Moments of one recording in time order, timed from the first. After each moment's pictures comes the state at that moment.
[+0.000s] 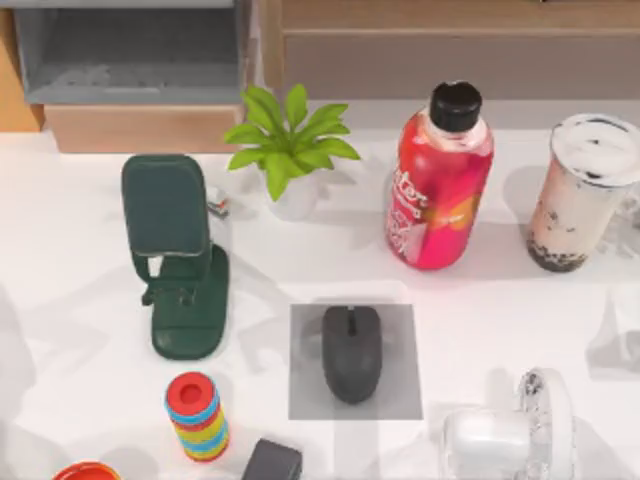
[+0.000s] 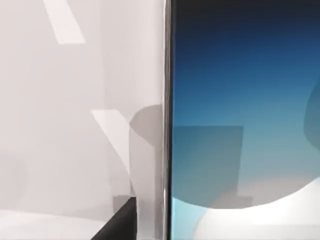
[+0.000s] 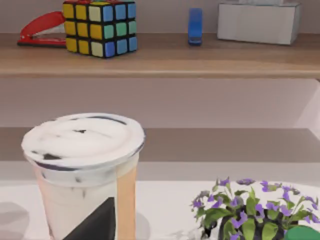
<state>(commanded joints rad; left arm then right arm) 0.60 1.80 0.89 -0.67 0.00 0.99 0.00 0.00 0.00 0.00 0.00 0.00</state>
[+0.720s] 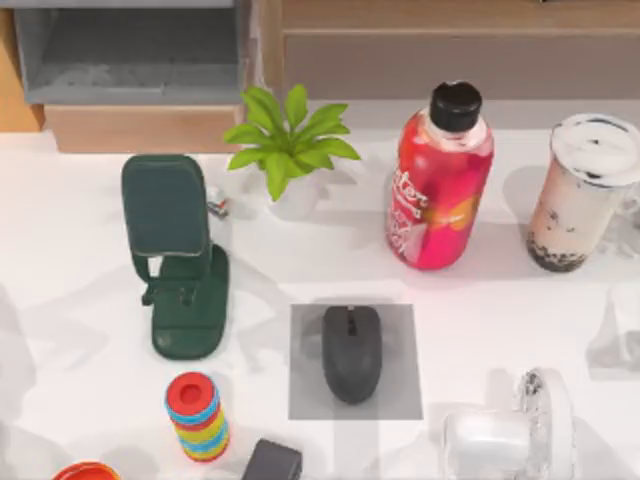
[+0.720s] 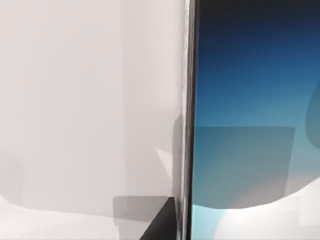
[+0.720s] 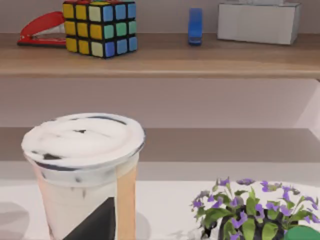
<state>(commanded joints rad) 0.60 1.80 0.89 -0.67 0.00 0.99 0.00 0.00 0.00 0.00 0.00 0.00</state>
